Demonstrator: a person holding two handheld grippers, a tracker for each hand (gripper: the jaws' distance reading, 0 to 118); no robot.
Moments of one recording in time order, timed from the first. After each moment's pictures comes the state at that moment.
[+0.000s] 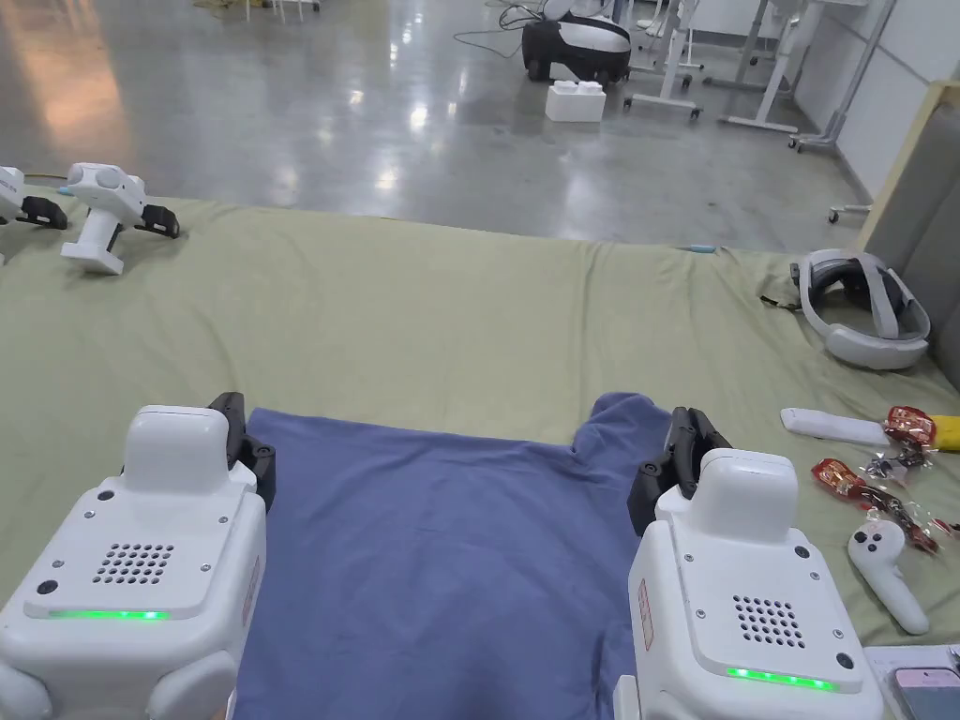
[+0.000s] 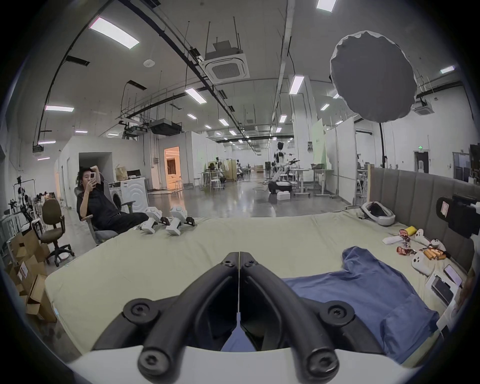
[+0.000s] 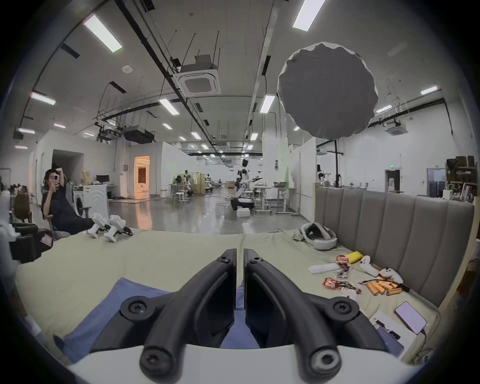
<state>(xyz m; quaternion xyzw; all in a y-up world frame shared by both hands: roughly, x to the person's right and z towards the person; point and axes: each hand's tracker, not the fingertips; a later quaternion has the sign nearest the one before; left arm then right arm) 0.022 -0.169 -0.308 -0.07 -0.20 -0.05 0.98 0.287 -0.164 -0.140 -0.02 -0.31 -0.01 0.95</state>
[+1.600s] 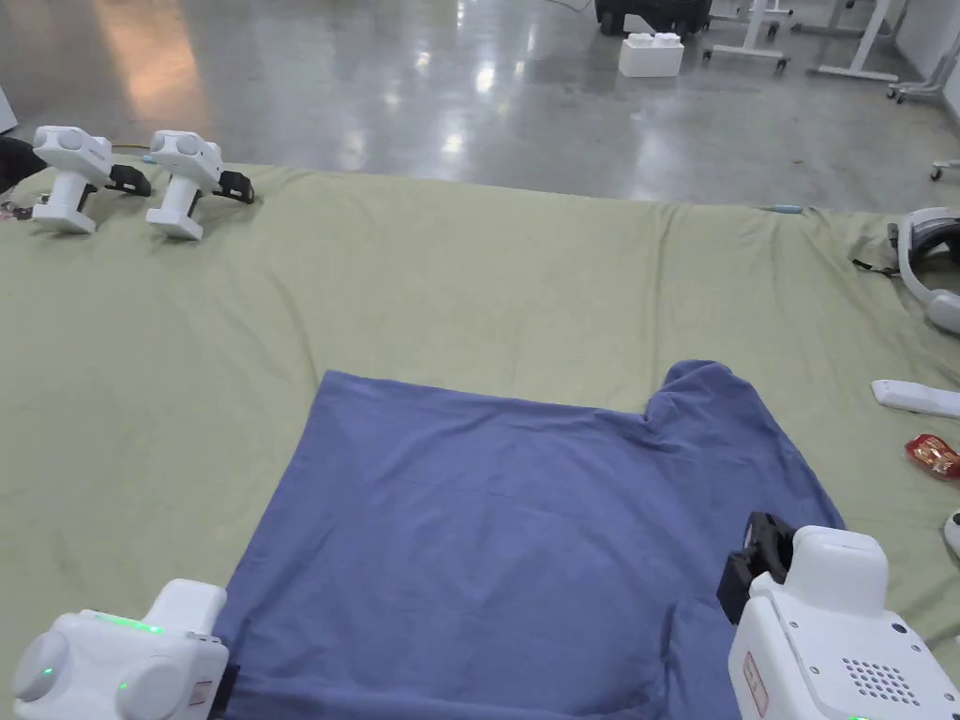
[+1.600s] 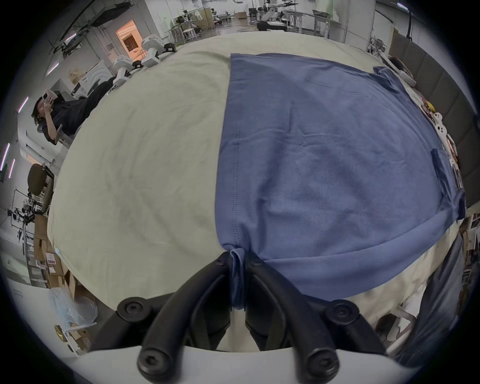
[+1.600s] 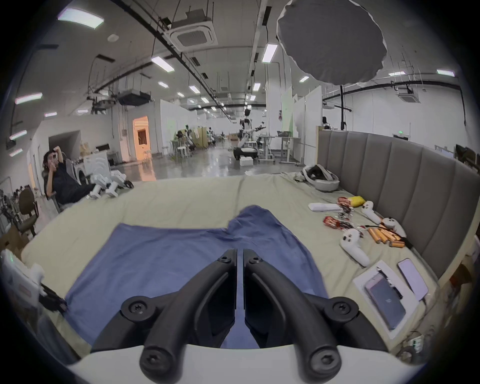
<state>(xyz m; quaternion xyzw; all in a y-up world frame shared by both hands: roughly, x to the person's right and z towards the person) -0.067 -0.325 -0.345 -0.53 -0.19 -0.20 0.80 0.310 -0.231 -0.107 -0.19 -0.31 -0.06 0.93</state>
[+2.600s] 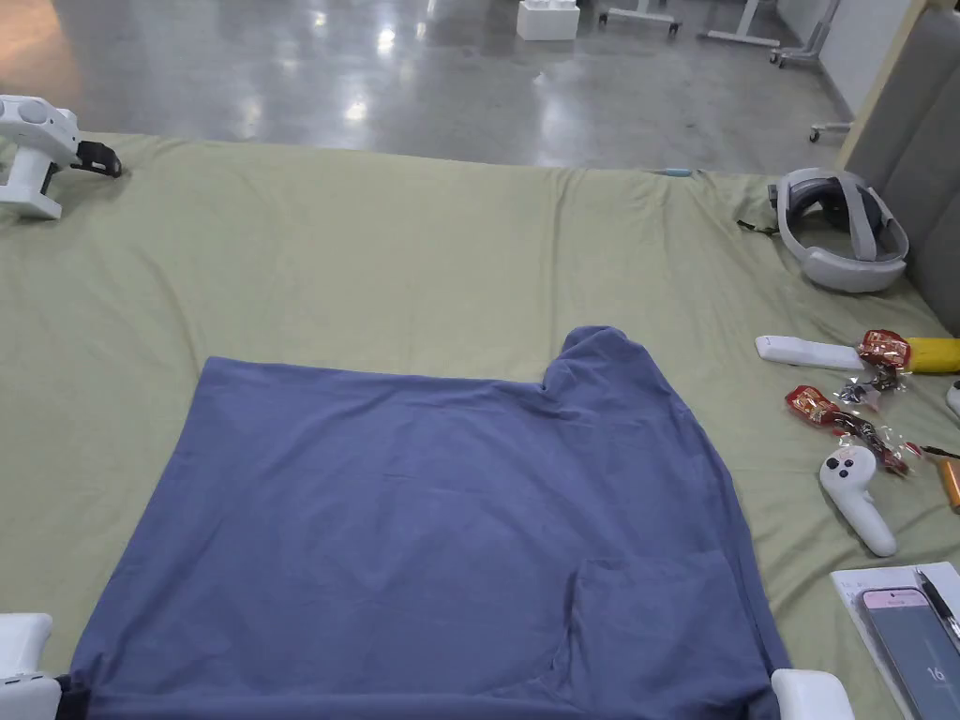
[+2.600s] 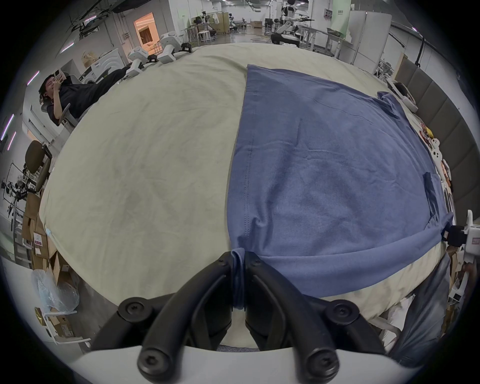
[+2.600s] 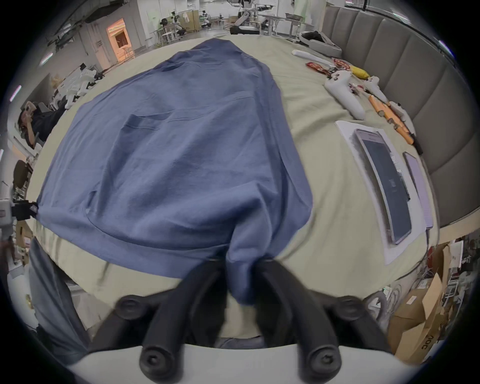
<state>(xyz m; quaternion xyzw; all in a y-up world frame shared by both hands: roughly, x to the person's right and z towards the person) -0.081 -0.308 -0.337 -0.52 -0.18 -0.14 0.82 0.398 -0.335 -0.014 -0.52 -0.24 -0.16 0.80</state>
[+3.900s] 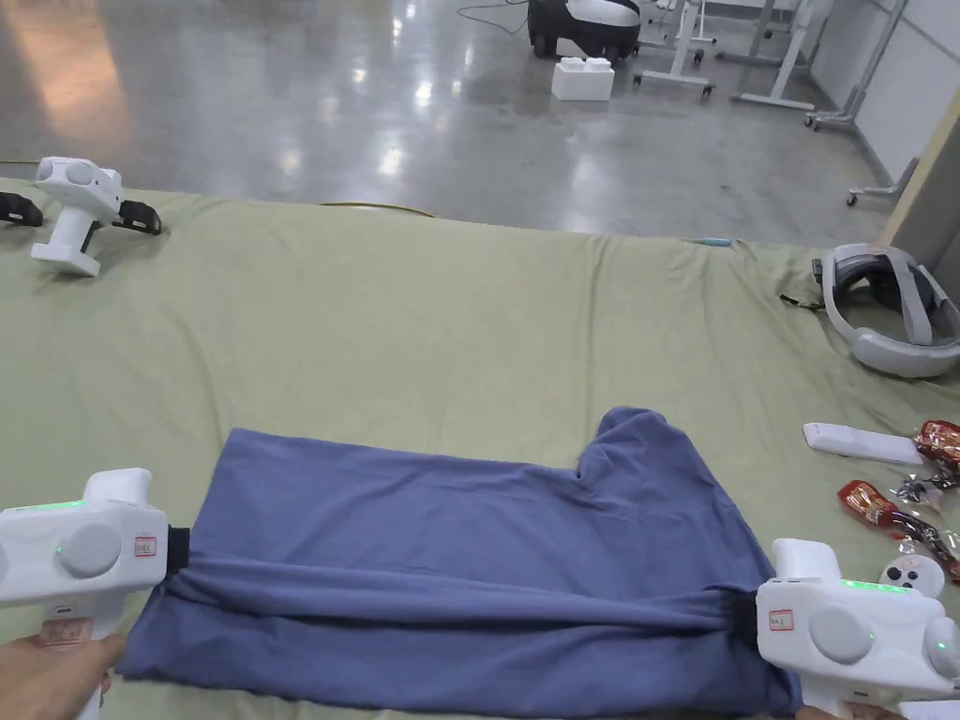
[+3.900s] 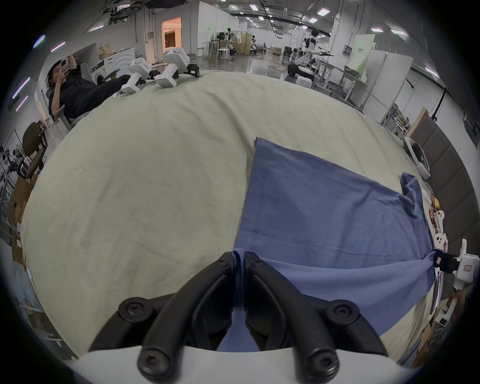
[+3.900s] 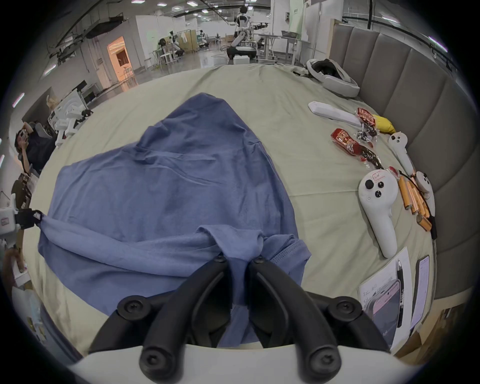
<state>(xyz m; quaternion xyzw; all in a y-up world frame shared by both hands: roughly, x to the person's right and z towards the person) 0.018 -0.299 -0.509 -0.48 -0.16 -0.05 0.86 0.511 -0.310 -0.192 -0.47 -0.26 -0.14 0.83</state>
